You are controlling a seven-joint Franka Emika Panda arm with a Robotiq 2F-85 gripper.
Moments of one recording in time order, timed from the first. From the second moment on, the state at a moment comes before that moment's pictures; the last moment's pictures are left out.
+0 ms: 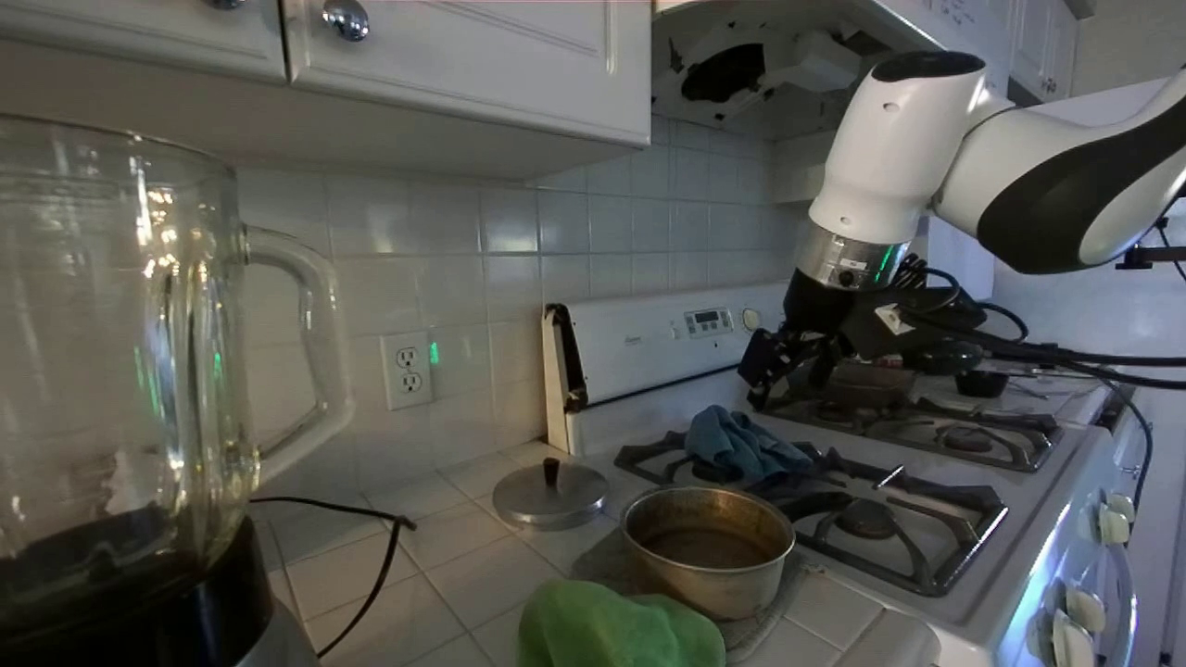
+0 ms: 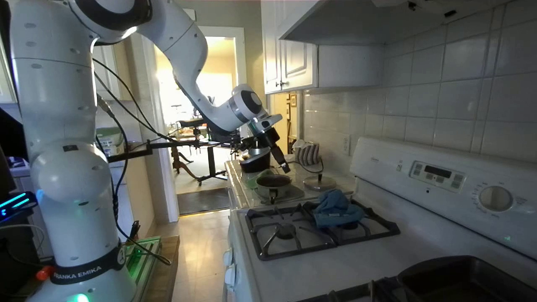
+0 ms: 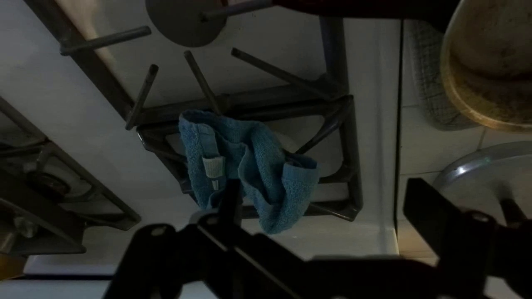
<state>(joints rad) 0.56 0.07 -0.07 -2.26 -0.79 2.50 1.35</state>
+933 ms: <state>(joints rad) 0.35 -0.05 0.22 -2.35 -0.79 2.38 1.45</state>
